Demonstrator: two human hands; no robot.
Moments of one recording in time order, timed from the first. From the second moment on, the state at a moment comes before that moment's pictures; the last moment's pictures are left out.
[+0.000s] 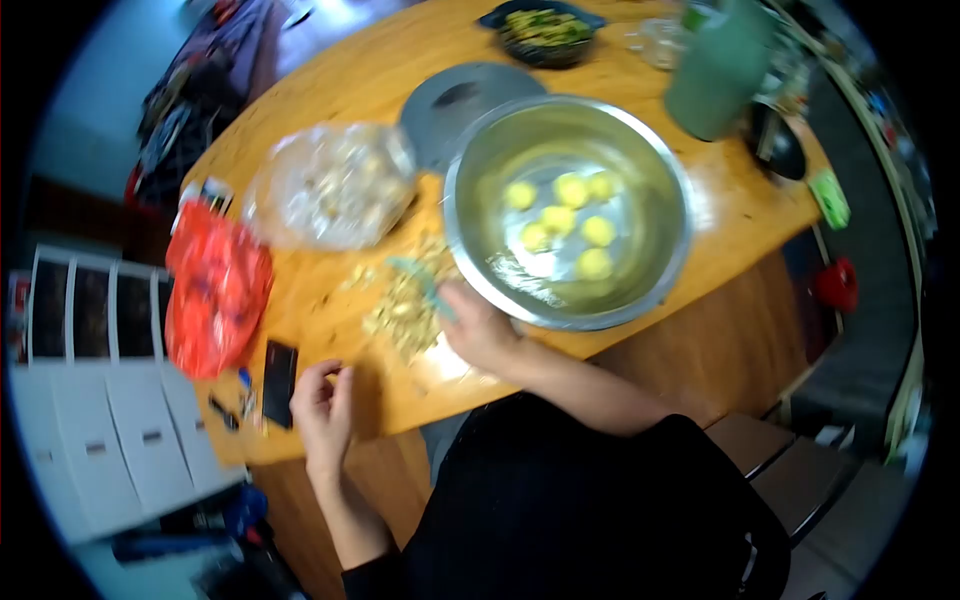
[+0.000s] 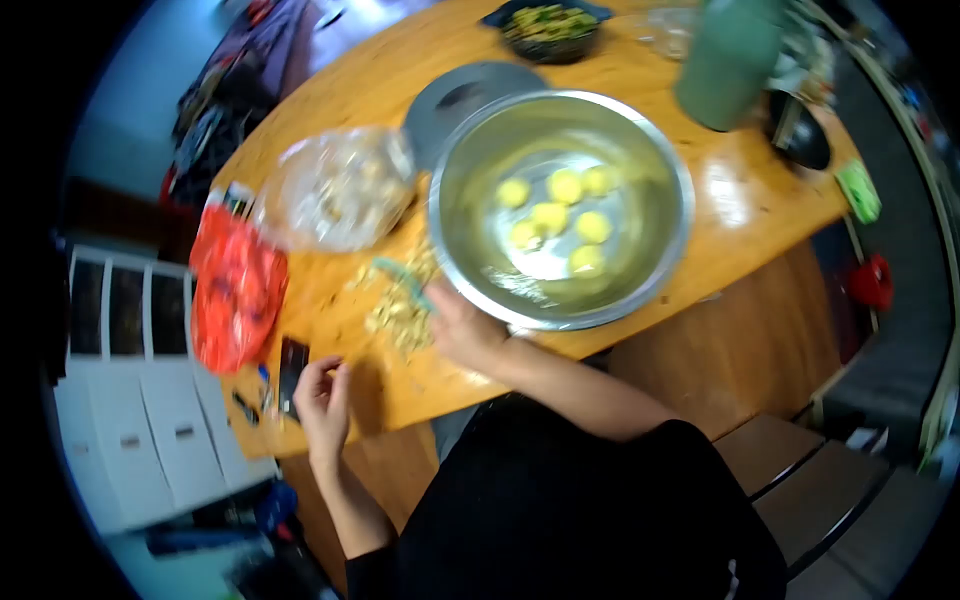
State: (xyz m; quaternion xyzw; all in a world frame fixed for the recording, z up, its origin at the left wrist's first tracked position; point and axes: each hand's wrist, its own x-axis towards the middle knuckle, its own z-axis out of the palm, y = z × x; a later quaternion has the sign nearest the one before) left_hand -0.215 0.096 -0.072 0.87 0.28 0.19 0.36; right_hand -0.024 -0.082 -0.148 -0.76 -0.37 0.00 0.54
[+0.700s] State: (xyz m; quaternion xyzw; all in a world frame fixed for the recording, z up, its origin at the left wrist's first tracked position) left_hand -0.132 0.119 -0.057 0.89 0.19 0.34 0.25; right_hand -0.030 -0.077 -0.143 -0.74 -0.37 -0.03 0.56
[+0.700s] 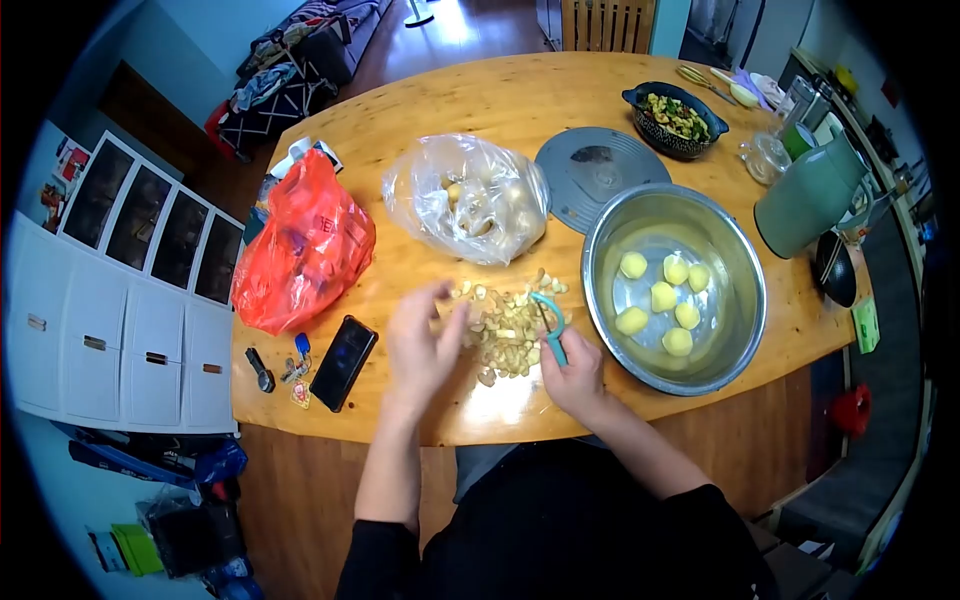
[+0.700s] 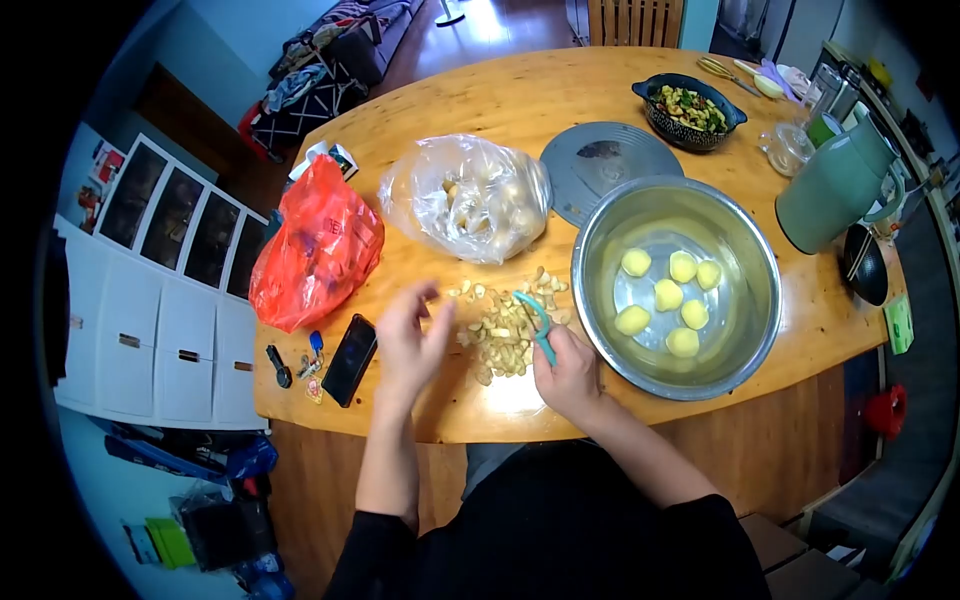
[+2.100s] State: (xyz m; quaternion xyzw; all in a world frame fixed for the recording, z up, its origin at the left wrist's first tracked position) left_hand 0.069 0.176 -0.073 0.96 0.06 0.13 0.24; right_hand -0.028 -0.077 -0.136 -0.72 -0.40 0.00 0.56
